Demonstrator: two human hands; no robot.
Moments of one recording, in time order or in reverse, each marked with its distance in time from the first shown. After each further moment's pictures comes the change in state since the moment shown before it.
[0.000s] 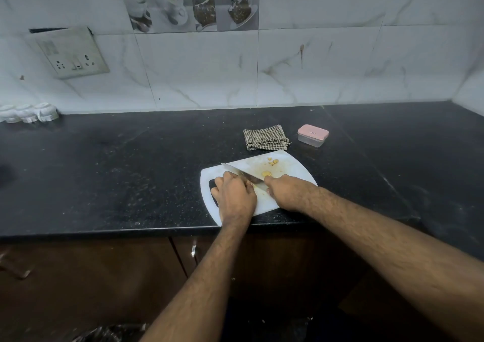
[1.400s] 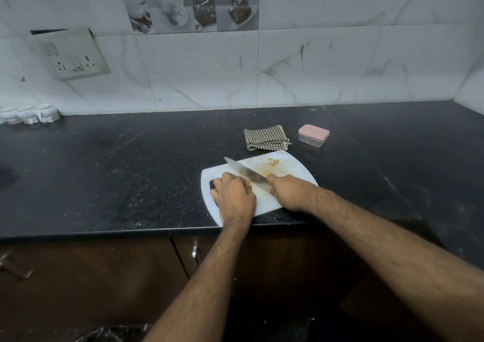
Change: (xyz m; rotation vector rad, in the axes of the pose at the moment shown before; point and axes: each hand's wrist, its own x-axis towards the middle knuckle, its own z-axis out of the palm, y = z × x) left_hand -0.003 0.000 0.000 -0.017 0.031 -0.033; right_hand 0.000 0.009 0.004 0.135 0.039 -0.028
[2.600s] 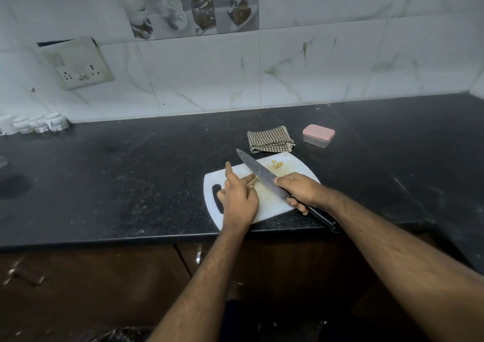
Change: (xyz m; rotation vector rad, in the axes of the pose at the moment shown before) left_hand 0.003 -0.008 0.002 -0.407 -0.160 0.066; right_hand 0.011 0.034 0.009 0.915 -0.078 0.023
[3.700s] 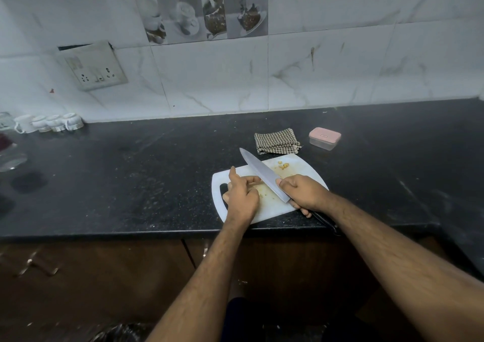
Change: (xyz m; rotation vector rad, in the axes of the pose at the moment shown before) left_hand -0.001 0.001 -0.012 -0.229 -0.077 -0.142; right_hand -0.008 -0.003 0.011 -0.279 0.126 -0.065
